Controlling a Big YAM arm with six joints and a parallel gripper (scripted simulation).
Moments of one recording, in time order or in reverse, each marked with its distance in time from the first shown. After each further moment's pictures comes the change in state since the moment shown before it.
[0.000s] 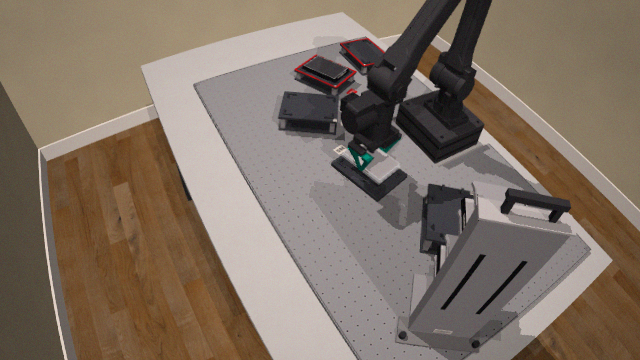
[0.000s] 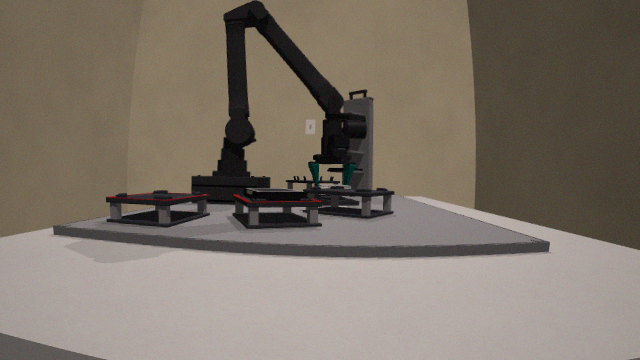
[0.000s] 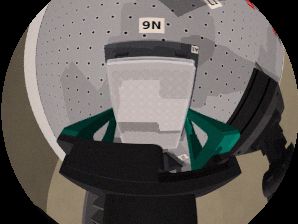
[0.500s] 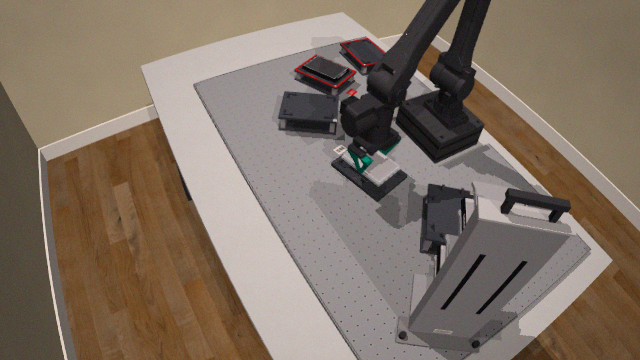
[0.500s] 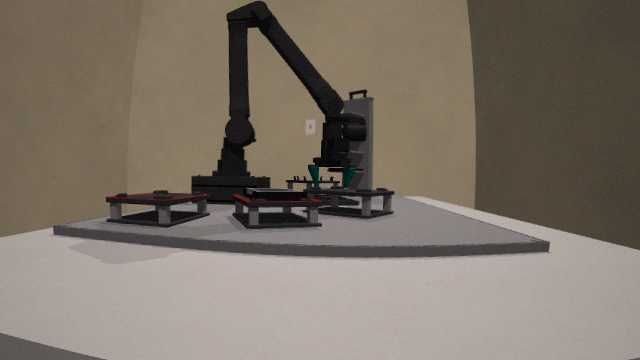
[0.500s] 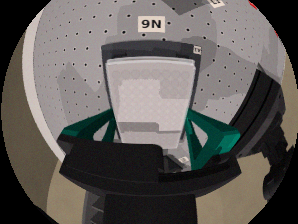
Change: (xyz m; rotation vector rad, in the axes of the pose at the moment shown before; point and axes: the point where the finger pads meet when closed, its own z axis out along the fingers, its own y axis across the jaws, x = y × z) arm 0.000 0.000 0.009 0.001 0.000 0.000
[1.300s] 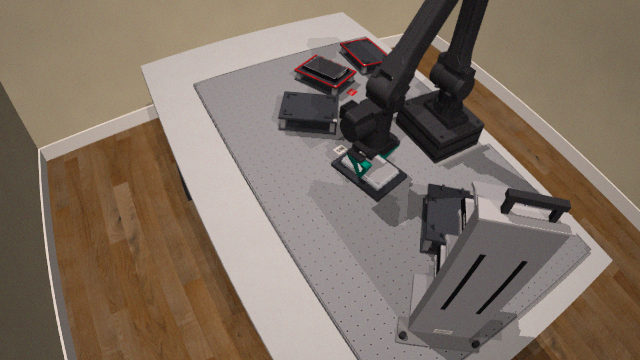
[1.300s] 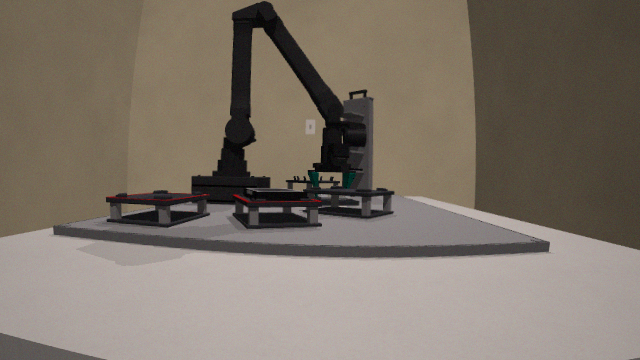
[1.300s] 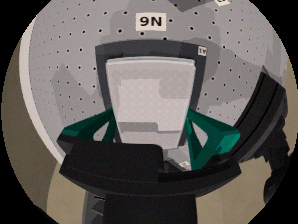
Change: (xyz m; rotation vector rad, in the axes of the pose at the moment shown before) arm 0.000 -0.001 0.015 0.003 0.000 0.000
